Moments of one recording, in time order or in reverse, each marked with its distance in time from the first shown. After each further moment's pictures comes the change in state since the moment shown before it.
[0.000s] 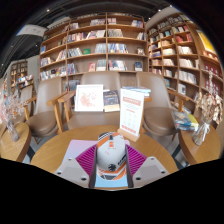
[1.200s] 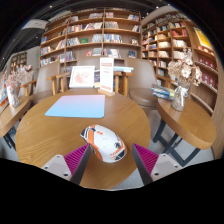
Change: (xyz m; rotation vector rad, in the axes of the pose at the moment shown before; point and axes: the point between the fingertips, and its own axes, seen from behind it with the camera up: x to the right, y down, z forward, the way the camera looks) arm 0.107 0.190 -0.124 -0.097 0.036 -0.037
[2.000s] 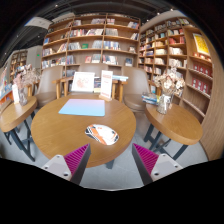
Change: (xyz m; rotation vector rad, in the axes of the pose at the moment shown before) arm -0.001 0.005 -0.140 0.043 0.059 -0.034
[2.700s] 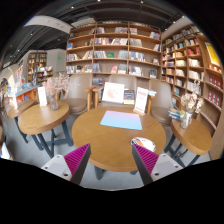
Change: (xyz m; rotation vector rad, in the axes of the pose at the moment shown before) arm -0.159 -0.051 -0.098 0.085 -0.220 -0.073
